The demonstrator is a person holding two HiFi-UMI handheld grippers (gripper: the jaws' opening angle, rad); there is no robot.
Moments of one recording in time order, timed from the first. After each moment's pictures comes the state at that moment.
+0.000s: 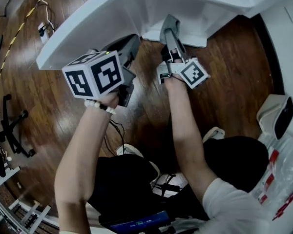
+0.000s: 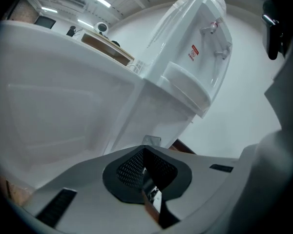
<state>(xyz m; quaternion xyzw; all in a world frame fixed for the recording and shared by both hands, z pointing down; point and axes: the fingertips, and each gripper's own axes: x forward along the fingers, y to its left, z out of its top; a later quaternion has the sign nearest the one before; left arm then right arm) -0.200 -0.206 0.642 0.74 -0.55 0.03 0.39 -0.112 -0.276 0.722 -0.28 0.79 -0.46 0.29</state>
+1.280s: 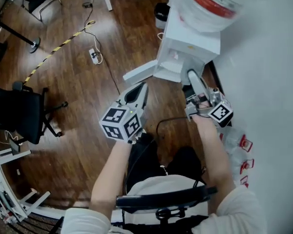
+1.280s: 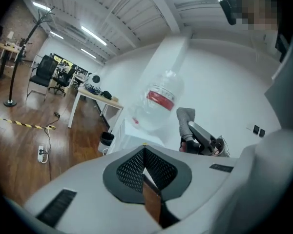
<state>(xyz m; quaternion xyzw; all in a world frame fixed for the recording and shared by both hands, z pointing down) -0.241 0.002 0.005 0.74 -0.59 -0.06 0.31 -0.110 -0.077 -0.064 -0.07 0.90 -0.36 0.25</state>
